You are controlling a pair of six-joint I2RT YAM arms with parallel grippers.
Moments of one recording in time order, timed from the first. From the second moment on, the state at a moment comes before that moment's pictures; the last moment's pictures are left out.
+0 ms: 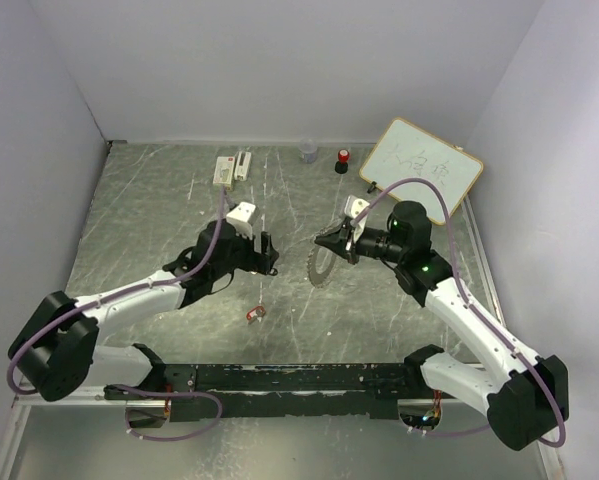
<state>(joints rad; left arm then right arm) -0.69 1.26 0.63 0.23 -0.04 -0.31 0.44 1.01 0.74 0.05 -0.77 -0.33</state>
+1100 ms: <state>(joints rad) -0.82 1.19 0.49 0.10 -0.03 -0.34 0.44 1.00 0.73 0.03 -0.74 -0.33</state>
